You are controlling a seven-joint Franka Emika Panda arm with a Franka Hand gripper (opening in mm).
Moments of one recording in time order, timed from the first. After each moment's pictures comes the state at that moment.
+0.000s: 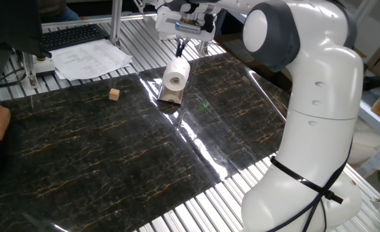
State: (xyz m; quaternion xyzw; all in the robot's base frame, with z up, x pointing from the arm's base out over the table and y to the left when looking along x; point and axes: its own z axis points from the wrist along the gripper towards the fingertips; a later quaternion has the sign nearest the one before) arm 0.666 -0.163 0.248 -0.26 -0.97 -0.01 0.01
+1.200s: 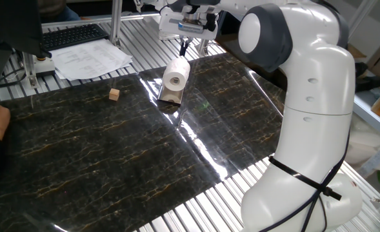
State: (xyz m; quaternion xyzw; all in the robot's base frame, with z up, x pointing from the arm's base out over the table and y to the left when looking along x) arm 0.677 -0.187 0.239 -0.25 -0.97 0.01 0.01
